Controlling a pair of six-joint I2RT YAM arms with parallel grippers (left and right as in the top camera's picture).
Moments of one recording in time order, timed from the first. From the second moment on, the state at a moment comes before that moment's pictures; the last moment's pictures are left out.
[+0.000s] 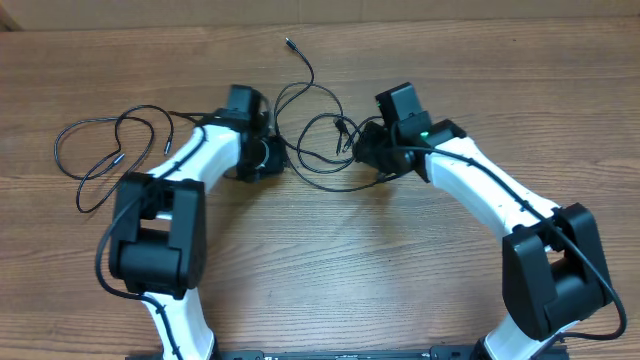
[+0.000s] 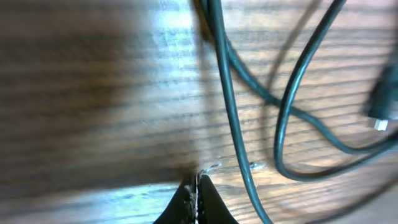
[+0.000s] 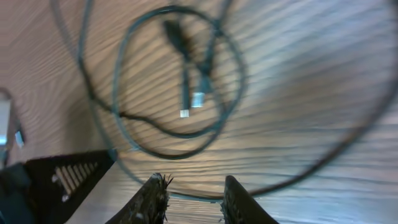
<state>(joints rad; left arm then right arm) -0.16 2.02 1.30 -0.60 0.34 -0.36 0.43 1.82 1.26 -0.49 -0.20 0.80</state>
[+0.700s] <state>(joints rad) -0.07 2.02 1.28 -0.64 0.38 -0.19 0.50 2.00 1.26 -0.08 -0.28 0.74</state>
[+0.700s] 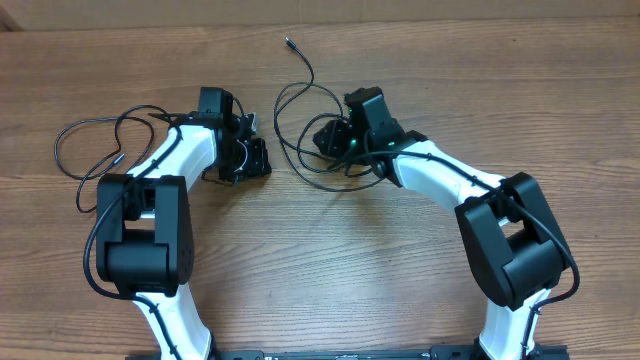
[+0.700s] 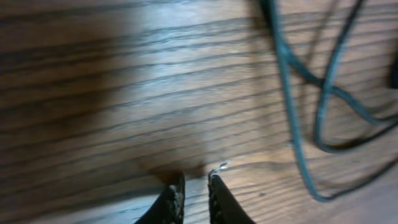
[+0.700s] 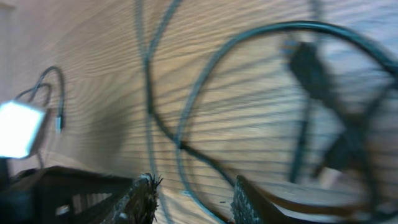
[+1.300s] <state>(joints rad) -0.07 2.01 1.29 -0.65 0.29 -0.29 0.63 2.09 1.26 0.08 -0.15 0.71</state>
